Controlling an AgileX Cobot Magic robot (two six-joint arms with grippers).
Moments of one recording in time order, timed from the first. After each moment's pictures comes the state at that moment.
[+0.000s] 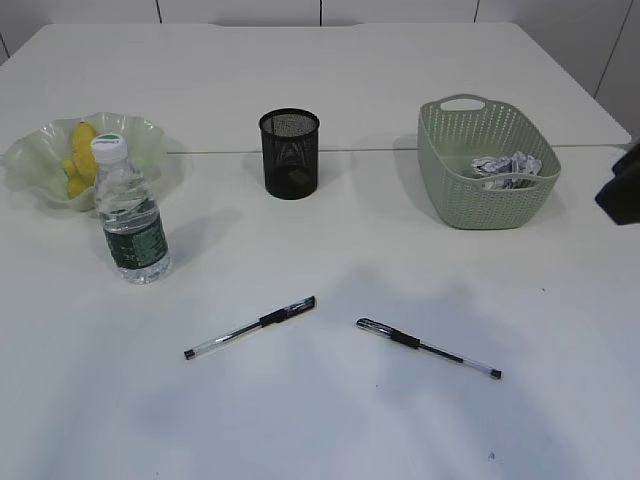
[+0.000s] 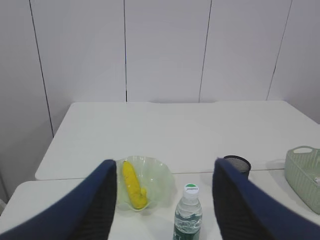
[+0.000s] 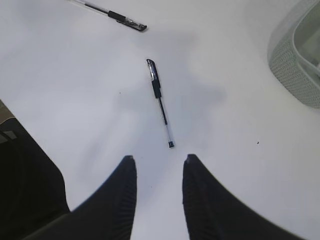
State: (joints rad) left arm 0.06 0.39 -1.06 -0.14 0.78 0.02; right arm 0.20 1.14 -1.16 0.27 1.17 -0.71
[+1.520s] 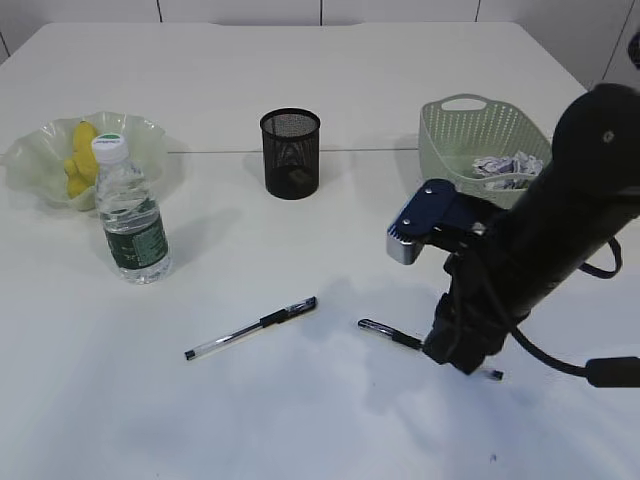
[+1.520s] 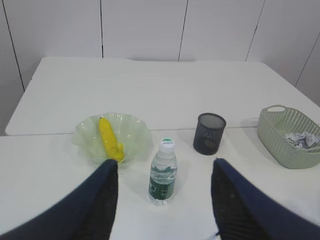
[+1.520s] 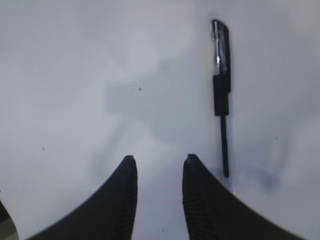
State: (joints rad) left arm 0.06 0.39 -1.06 -0.22 0.95 0.03; right arm 0.36 1.69 -0.99 0.36 0.74 -0.88
